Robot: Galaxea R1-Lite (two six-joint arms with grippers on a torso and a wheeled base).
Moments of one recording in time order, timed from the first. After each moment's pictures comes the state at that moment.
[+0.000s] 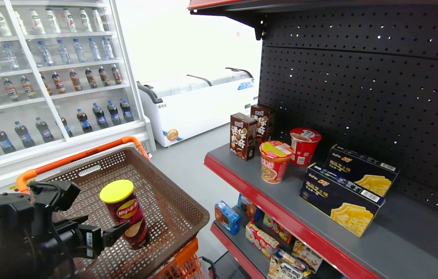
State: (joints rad) left arm -0.09 1.52 -0.22 -0.78 -0.04 -0.05; right arm 0.00 0.00 0.00 0.00 0.03 -0.01
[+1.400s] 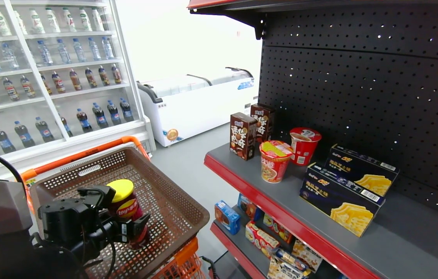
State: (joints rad) left arm -0.07 2.10 -0.19 -1.48 -0.04 0.00; right arm 0.00 0.00 0.00 0.00 0.03 -0.01
